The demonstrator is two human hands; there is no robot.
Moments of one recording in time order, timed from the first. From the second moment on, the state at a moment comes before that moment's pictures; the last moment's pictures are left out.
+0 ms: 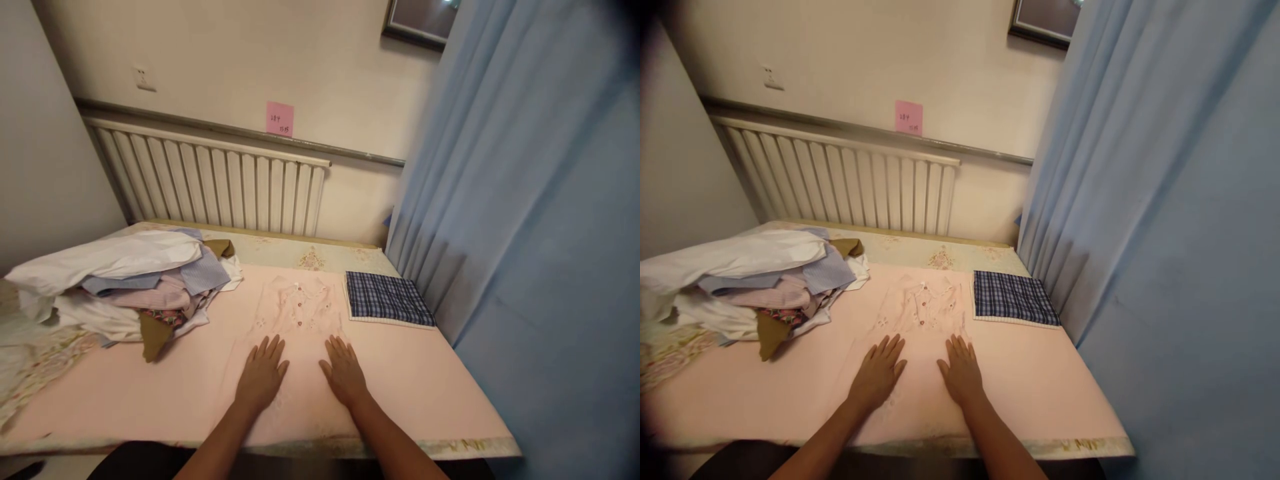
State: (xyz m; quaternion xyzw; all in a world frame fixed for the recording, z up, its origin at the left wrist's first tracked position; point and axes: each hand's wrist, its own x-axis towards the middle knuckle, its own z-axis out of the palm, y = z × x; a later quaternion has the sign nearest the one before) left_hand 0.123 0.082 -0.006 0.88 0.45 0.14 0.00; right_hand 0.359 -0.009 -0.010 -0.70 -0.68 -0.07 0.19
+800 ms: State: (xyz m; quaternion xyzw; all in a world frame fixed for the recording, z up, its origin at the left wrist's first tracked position) left_hand 0.088 0.092 -0.005 0.84 0.53 0.12 -0.01; right_hand 0.377 -0.020 -0.015 -0.75 -0.64 -0.05 0.13
